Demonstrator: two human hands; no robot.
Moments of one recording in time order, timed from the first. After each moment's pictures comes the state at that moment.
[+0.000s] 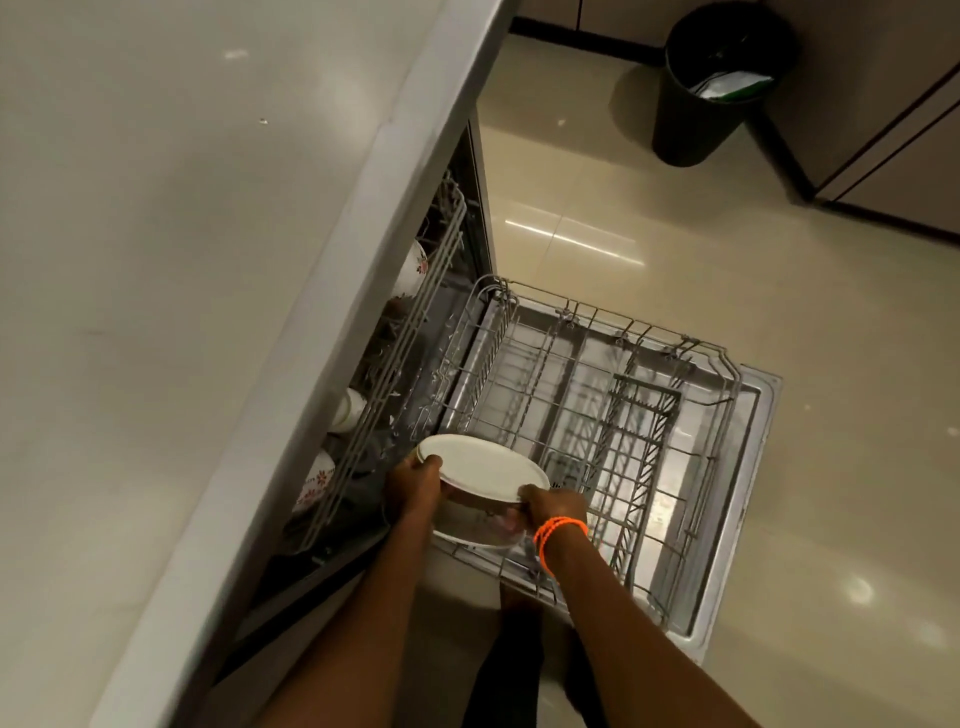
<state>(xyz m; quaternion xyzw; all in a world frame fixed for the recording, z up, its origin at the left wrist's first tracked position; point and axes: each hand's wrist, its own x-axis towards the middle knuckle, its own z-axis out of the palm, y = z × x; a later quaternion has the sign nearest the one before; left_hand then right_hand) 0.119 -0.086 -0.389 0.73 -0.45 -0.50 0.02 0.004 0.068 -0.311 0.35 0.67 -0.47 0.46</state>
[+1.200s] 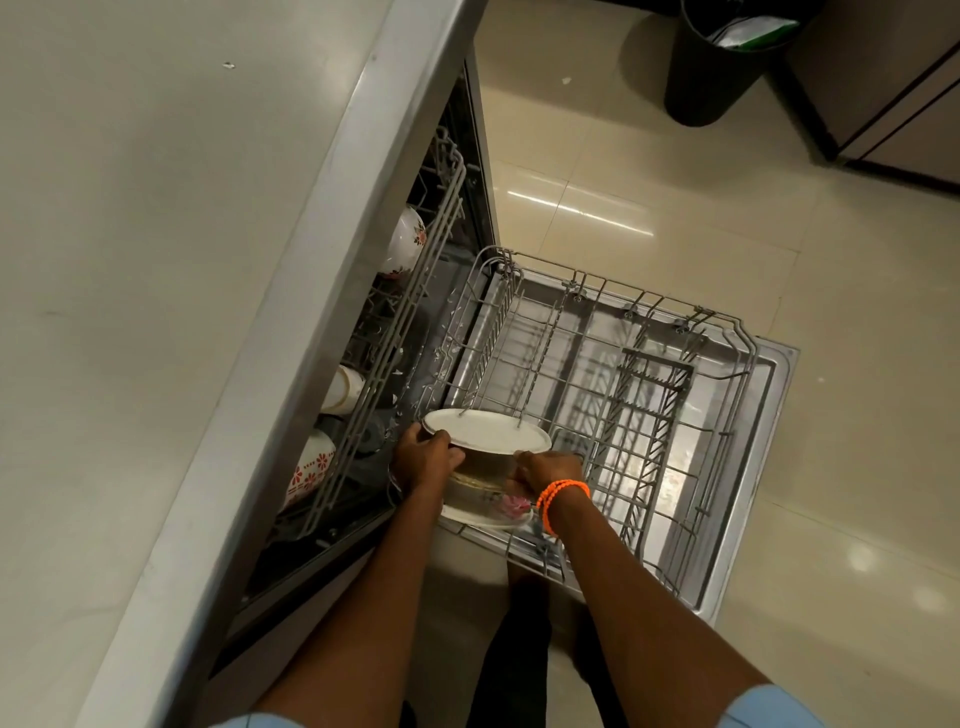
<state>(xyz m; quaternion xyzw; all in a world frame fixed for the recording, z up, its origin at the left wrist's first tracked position) 0.094 -0.081 -0.352 0.73 -0.38 -0.57 0.08 -0.004 0.049 -0.329 0.33 0.66 -0.46 0.50</state>
